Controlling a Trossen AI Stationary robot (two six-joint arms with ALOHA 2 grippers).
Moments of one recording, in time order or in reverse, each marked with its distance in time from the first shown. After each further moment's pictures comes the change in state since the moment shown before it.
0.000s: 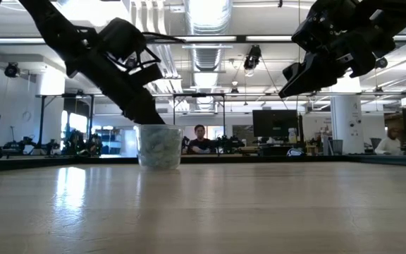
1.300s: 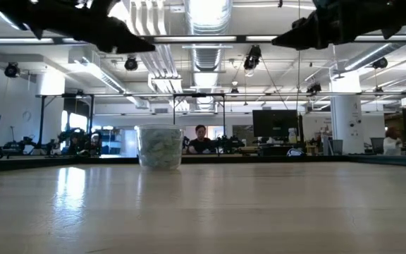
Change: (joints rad) left arm -0.035 -0.512 -0.061 0.042 0.069 0.340; right arm -0.011 -0.200 0.016 0.145 0.103 -0.156
